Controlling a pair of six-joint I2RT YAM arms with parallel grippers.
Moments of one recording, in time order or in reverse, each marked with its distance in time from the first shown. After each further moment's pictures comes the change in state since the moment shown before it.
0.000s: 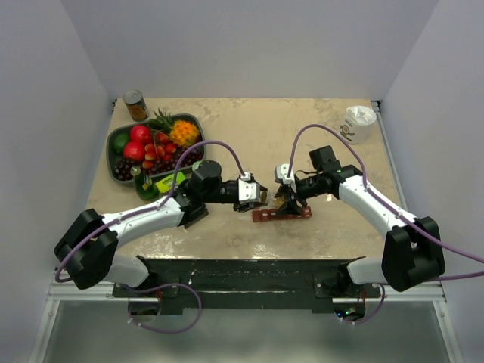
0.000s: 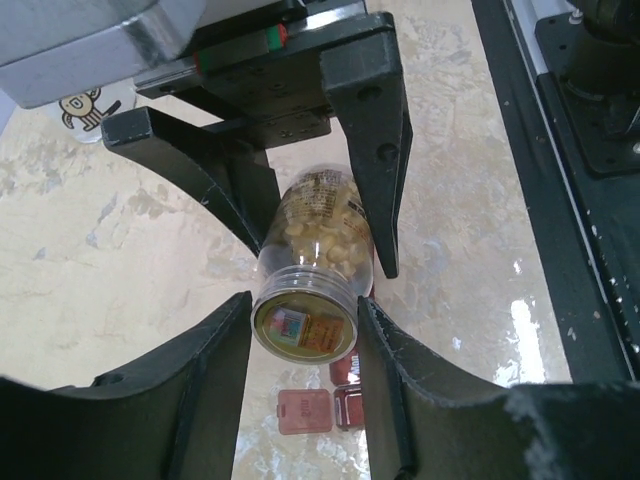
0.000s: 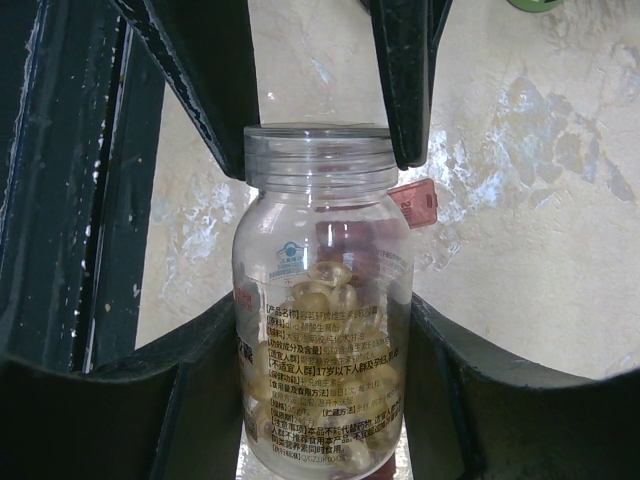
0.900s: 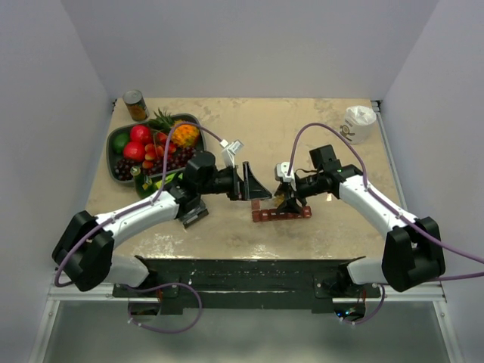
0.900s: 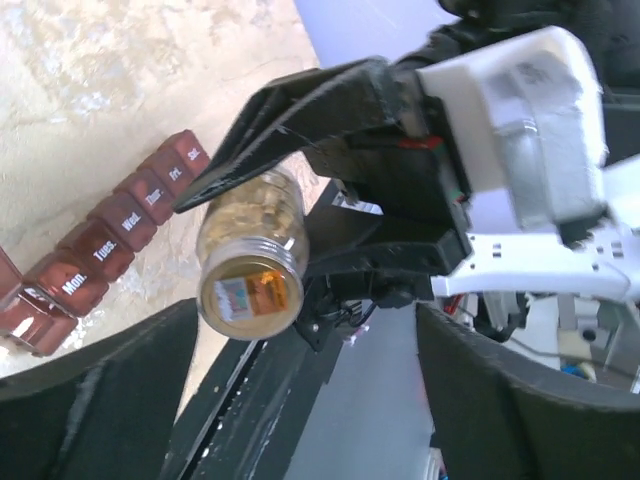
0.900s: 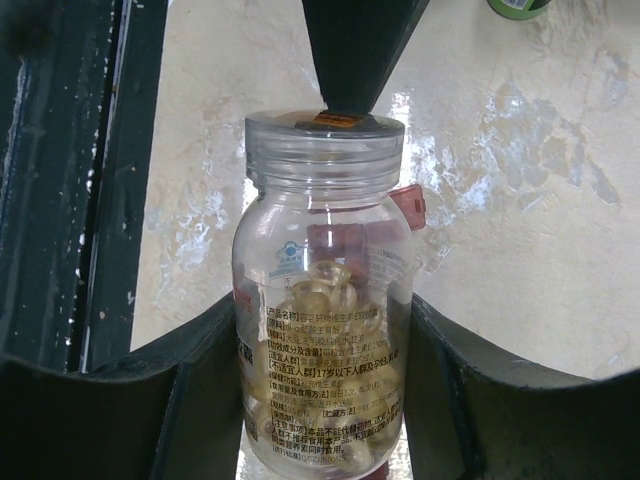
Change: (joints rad) left arm 0.082 -0.005 0.064 -0.124 -0.092 -1.370; right arm -0.002 -0.001 0.004 0.019 0.000 0.027
